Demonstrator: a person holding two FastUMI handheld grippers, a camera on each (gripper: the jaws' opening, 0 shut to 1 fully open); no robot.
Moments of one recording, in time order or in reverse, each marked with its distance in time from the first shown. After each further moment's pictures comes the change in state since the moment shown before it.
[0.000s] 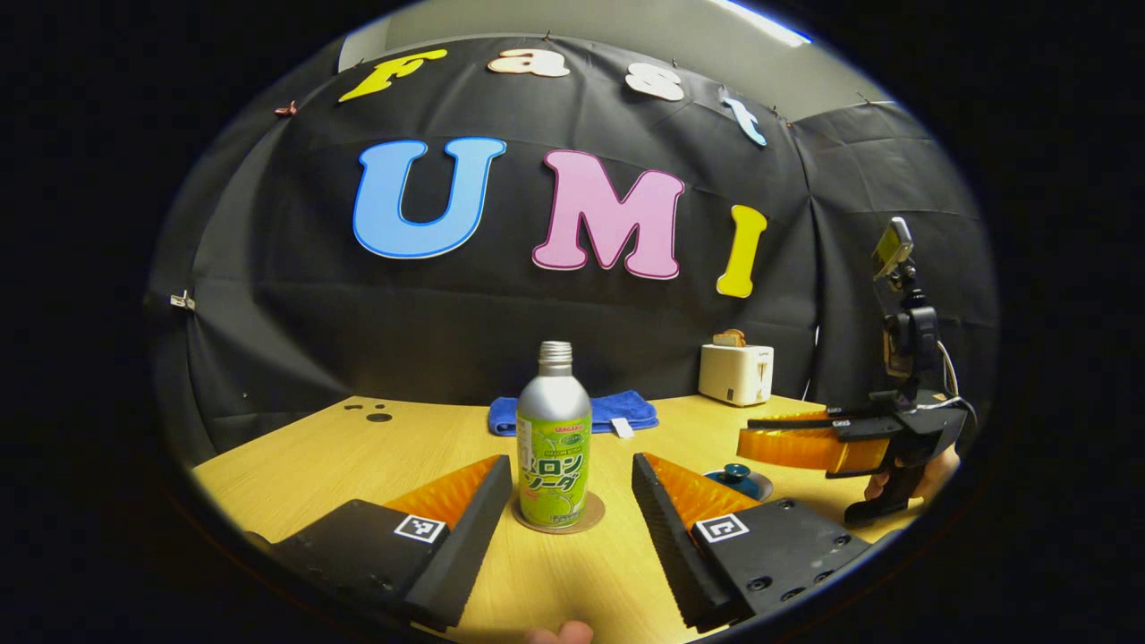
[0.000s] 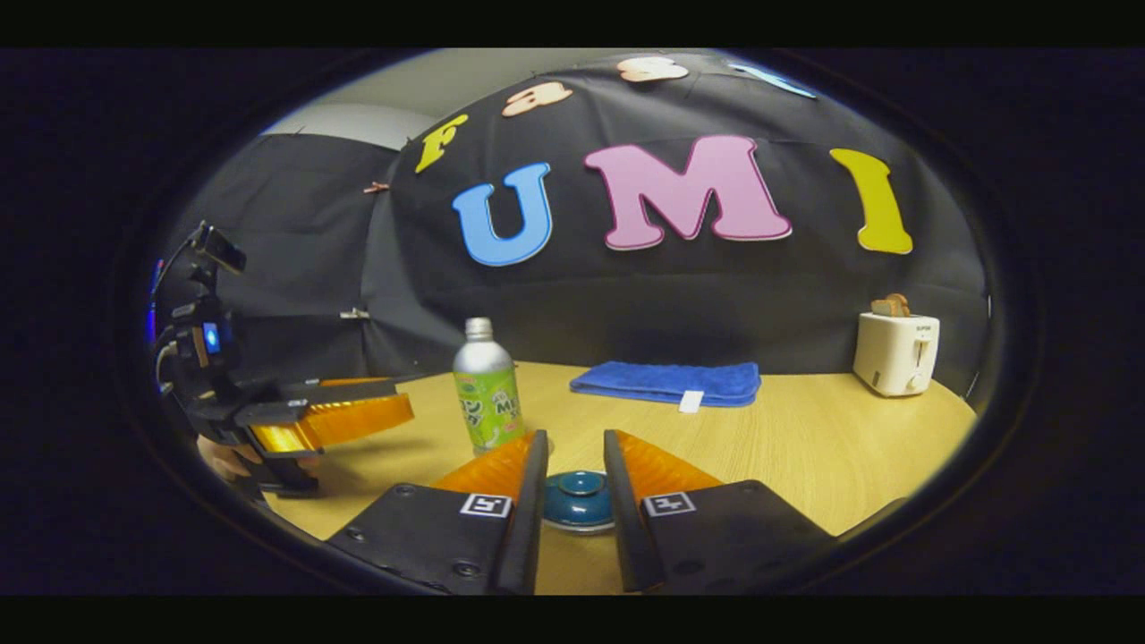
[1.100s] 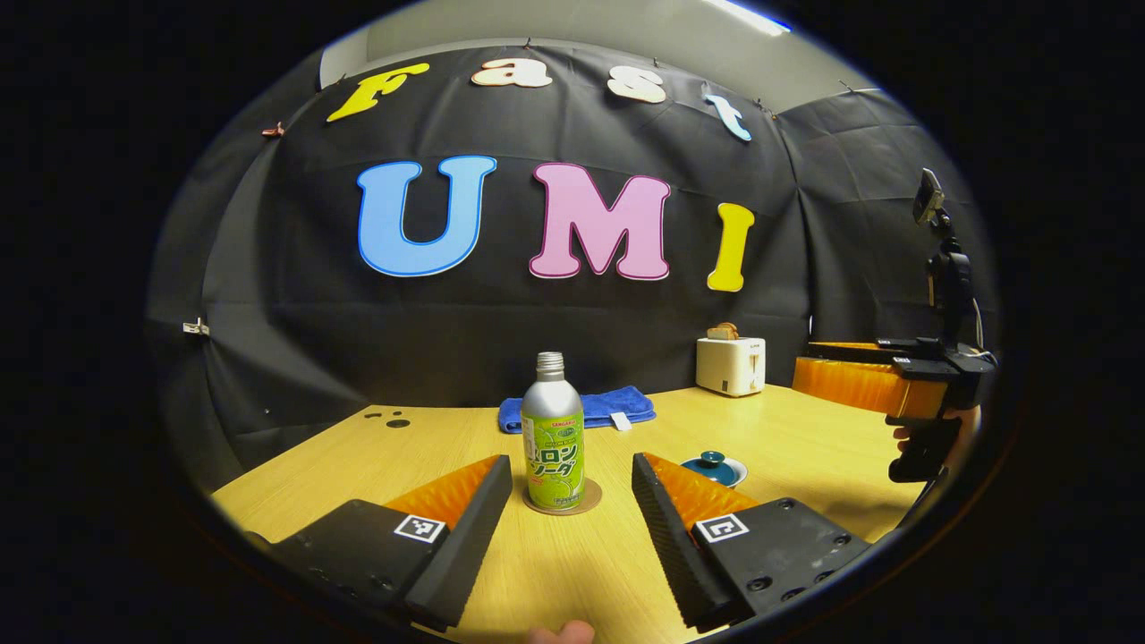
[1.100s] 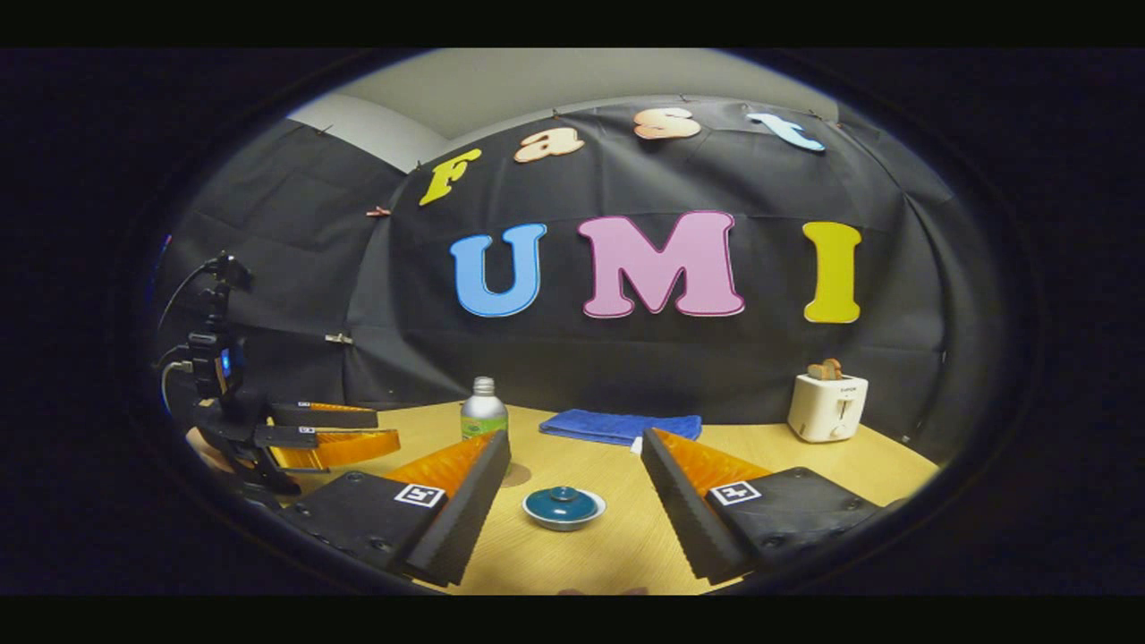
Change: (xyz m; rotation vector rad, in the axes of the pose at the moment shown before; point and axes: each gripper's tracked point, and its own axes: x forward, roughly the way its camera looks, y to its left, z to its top) left arm -0.044 -0.006 0.012 0.053 0.017 0.019; right arm -0.071 0.003 0.058 -0.104 -0.146 -0.129
